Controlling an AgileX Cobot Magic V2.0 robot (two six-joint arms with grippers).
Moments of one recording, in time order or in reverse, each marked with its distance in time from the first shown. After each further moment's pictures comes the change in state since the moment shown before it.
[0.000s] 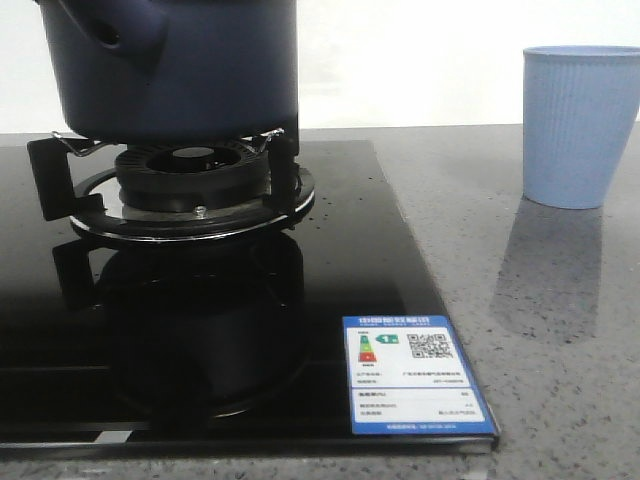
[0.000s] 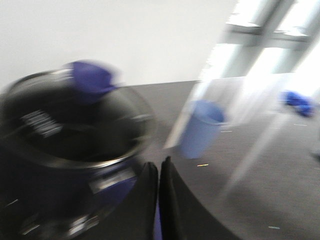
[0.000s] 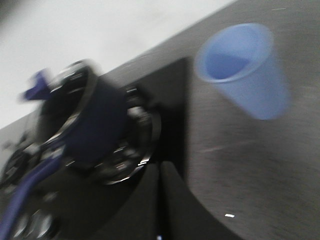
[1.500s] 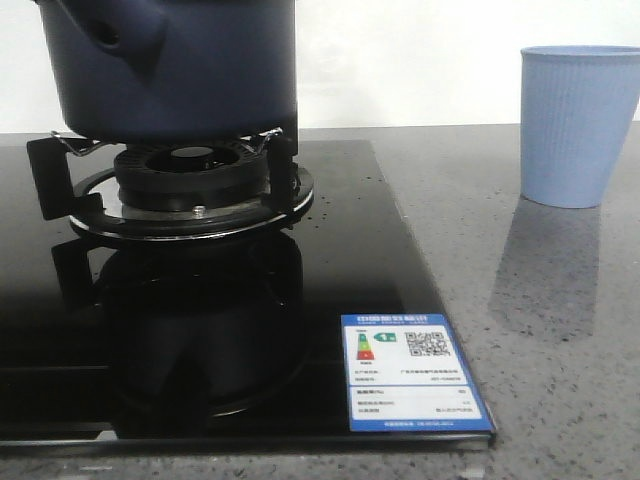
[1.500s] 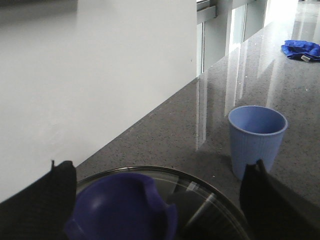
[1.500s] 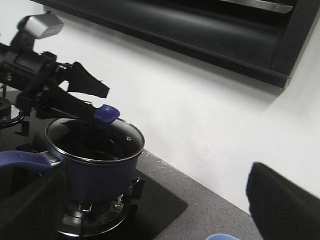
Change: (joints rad) left arm -0.096 0.687 -0.299 -0.363 -0.056 0.917; right arm 0.188 0.002 -0.024 -0.114 -0.335 -0.812
